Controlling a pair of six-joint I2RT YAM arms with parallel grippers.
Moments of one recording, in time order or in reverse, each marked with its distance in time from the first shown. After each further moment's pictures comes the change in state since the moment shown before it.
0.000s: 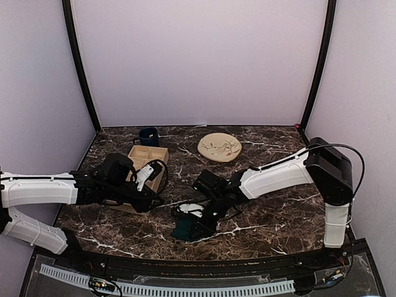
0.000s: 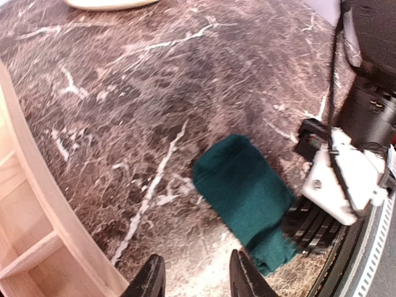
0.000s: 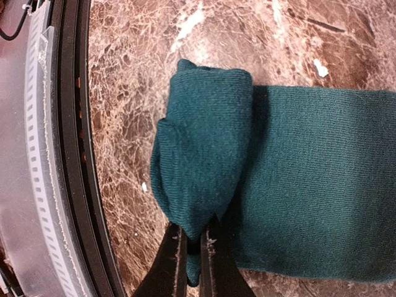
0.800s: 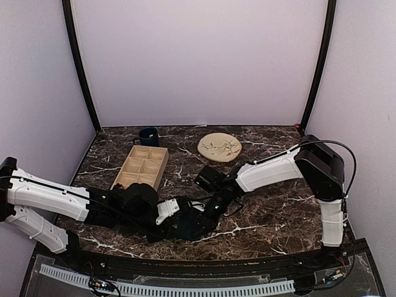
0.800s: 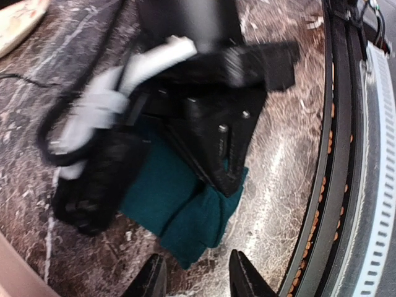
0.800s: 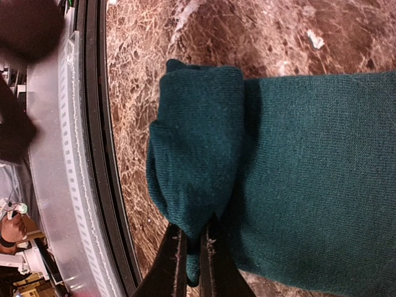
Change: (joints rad) left arm -0.390 0.068 -0.001 0.029 -0.214 0.108; right arm -0.084 0.081 0.071 -0.101 -0.201 0.018
